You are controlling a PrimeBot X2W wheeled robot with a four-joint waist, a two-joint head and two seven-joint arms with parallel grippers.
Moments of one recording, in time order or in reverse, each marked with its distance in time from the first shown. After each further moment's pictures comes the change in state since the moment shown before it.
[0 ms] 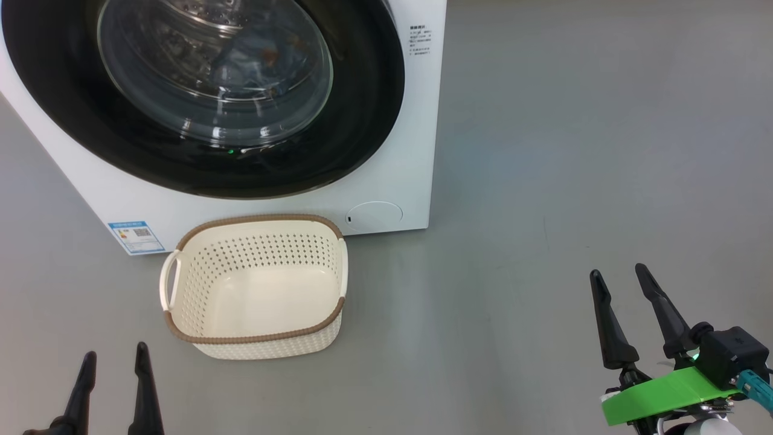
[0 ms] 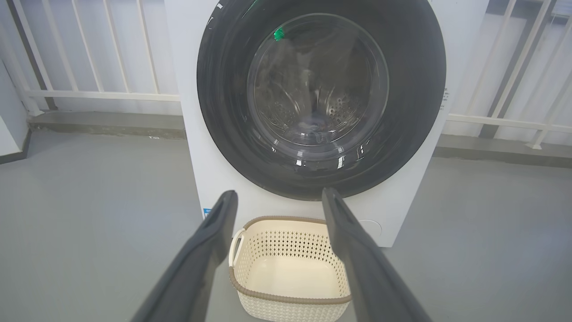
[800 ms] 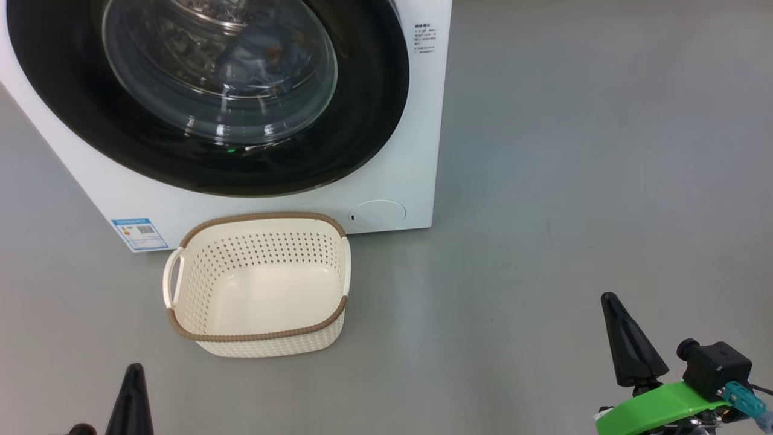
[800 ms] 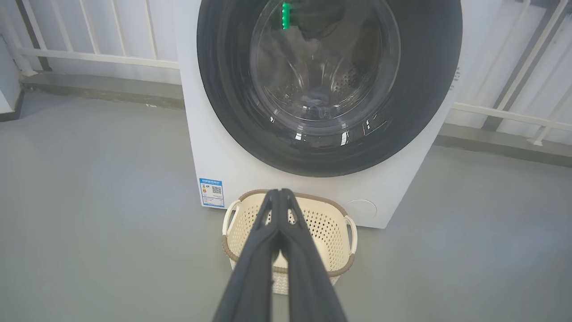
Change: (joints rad) left arm 0.001 -0.030 -0.012 0.067 -0.012 0.000 0.011; right arm 0.021 0.008 0.008 0.076 0.009 0.000 0.005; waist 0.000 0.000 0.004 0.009
